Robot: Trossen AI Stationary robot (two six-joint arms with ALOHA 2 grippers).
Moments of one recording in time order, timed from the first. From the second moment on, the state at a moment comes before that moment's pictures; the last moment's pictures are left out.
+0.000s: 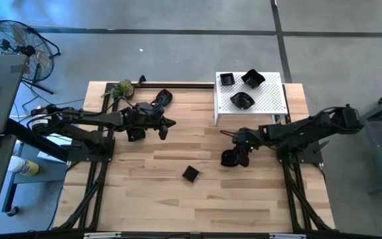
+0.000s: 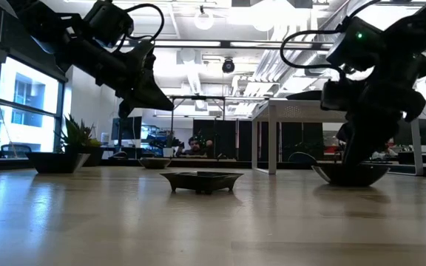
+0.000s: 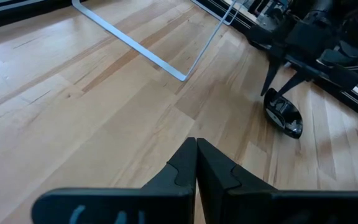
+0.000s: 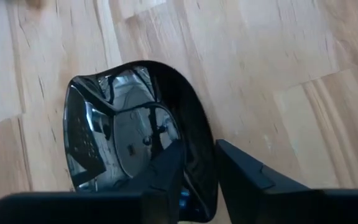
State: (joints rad) left arm 0.28 1.24 0.52 0.30 0.06 -0.42; right arm -0.03 1.26 0.41 -0.13 -0.08 0.35
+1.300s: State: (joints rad) left arm 0.28 1.24 0.51 0.30 0.06 -0.42; right arm -0.24 0.97 0.96 -0.66 -0.17 0.43
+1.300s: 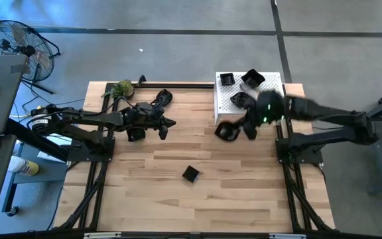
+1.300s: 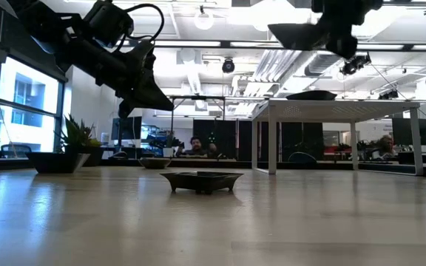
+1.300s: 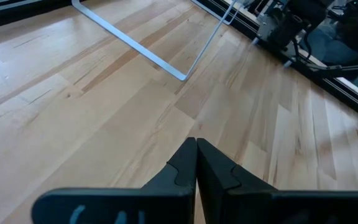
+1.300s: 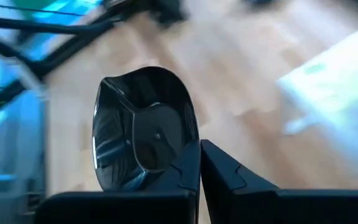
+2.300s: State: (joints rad) left arm 0.28 1.24 0.51 0.30 0.07 -0.41; right arm -0.95 1.30 1.26 -1.04 -0.33 0.00
